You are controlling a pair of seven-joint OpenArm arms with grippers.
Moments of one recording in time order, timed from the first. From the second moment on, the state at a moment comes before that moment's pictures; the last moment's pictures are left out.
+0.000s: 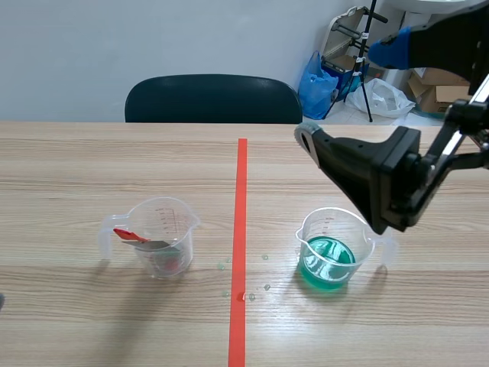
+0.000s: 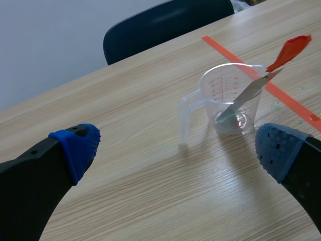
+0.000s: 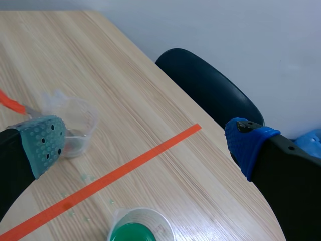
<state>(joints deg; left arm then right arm) 56.1 -7.8 -30.9 108.5 8.1 -30.4 -37.4 -27.4 39.0 5.0 128.1 19.6 28.6 -2.5</state>
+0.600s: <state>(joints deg) 51.3 -7.6 -30.9 108.6 8.3 -30.5 -32.8 -33.7 37.1 9.2 130.9 25.4 28.3 -2.5</state>
